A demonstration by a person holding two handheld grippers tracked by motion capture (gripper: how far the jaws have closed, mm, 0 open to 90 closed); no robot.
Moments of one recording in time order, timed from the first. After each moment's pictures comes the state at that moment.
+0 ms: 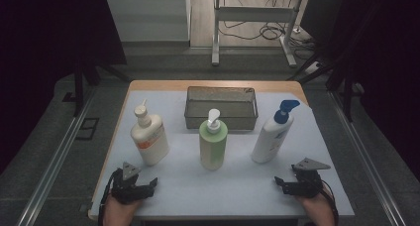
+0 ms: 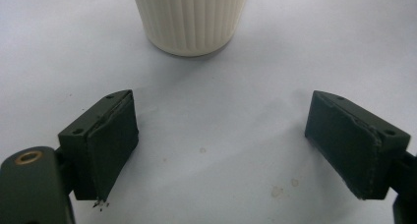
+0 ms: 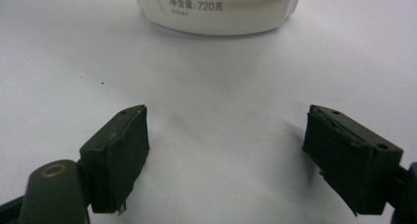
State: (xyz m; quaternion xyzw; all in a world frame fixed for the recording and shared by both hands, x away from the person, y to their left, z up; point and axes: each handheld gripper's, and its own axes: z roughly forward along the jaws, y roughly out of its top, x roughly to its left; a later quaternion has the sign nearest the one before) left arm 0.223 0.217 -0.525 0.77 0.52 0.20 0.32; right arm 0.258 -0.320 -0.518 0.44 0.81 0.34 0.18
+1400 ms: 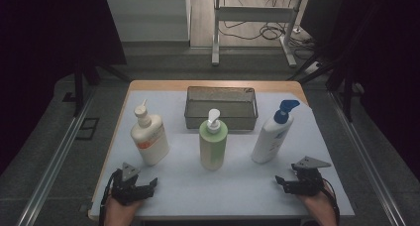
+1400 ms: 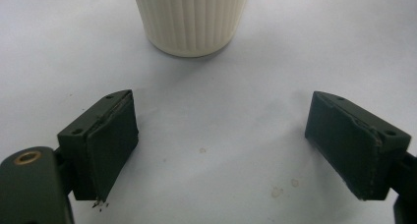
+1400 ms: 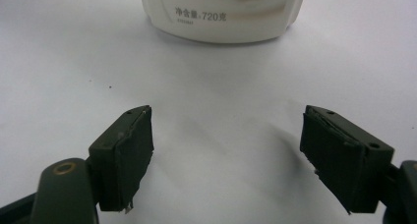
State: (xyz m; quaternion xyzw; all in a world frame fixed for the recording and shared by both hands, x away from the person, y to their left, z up) left arm 0.222 0.218 -0.527 0.76 0.52 0.20 0.32; right arm 0.260 -0.320 -0.510 0.43 0.82 0.33 0.18
